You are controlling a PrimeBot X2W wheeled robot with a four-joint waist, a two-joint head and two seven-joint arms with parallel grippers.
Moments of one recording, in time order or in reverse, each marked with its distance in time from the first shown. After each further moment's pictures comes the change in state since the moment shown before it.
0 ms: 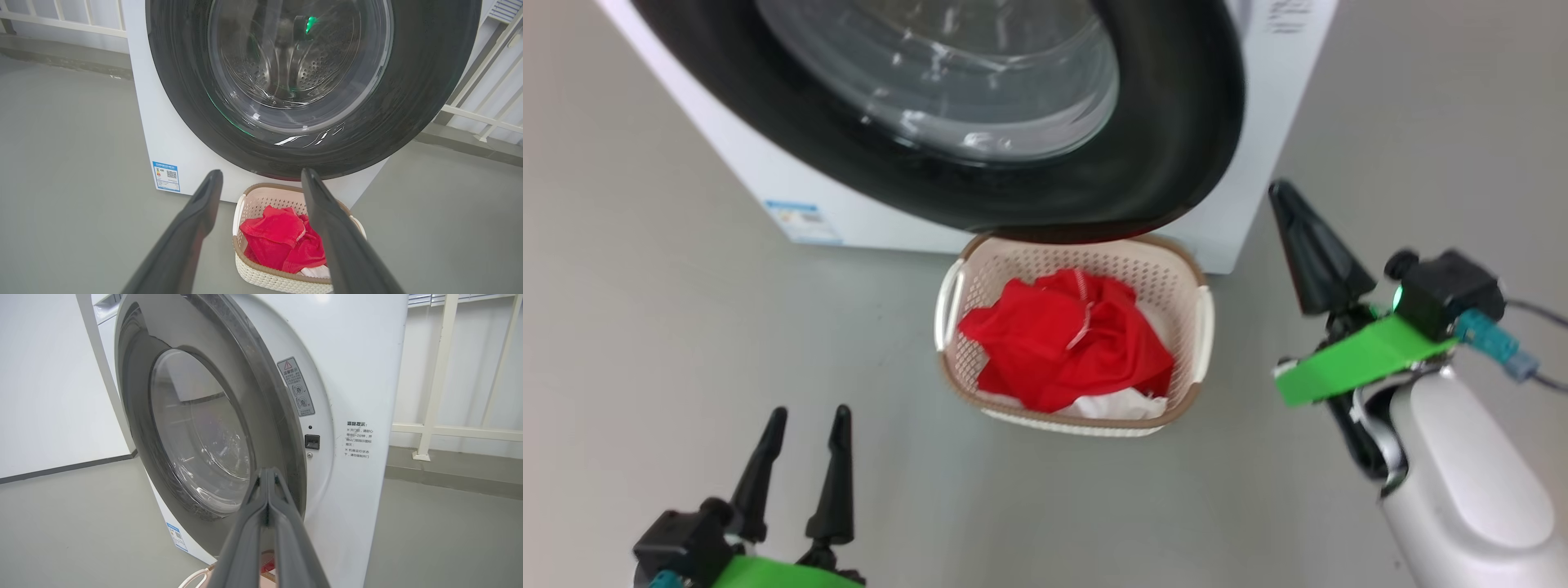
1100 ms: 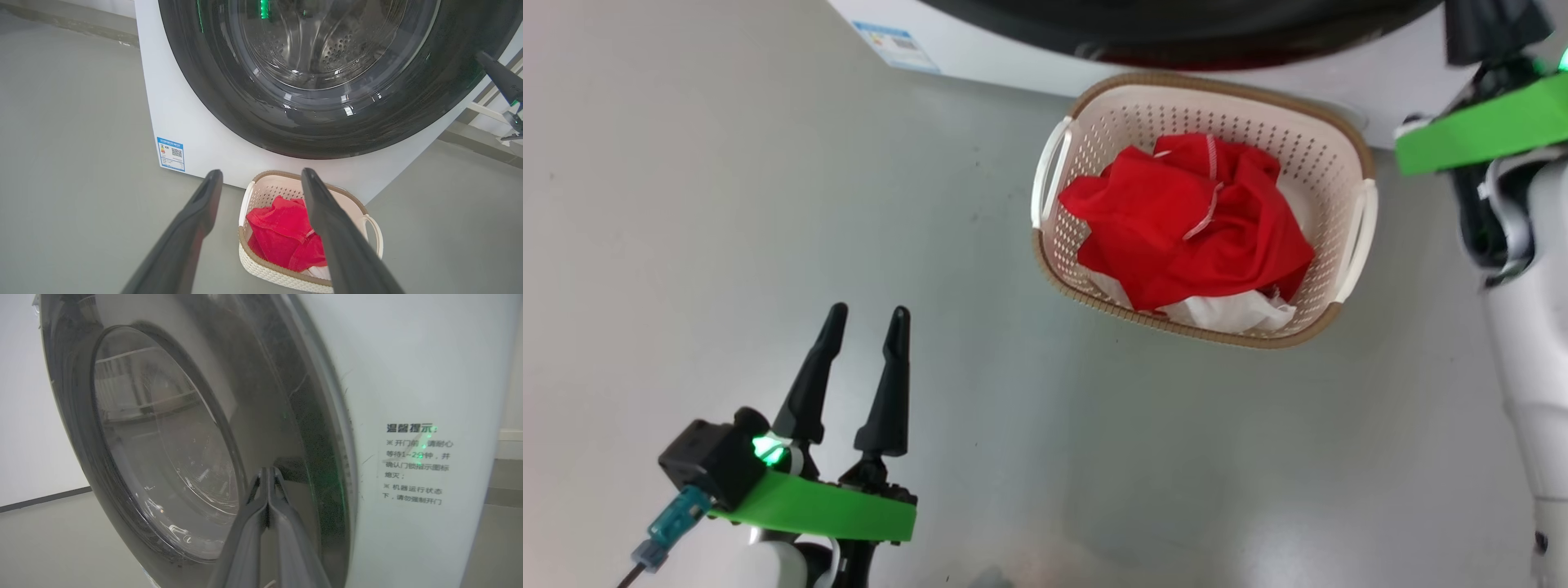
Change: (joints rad) left arm -0.179 -0.010 -0.132 -0.036 -0.136 0.000 -0.001; right arm -0.394 -0.074 -0.128 0.104 -0.035 0.006 0.000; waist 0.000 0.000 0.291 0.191
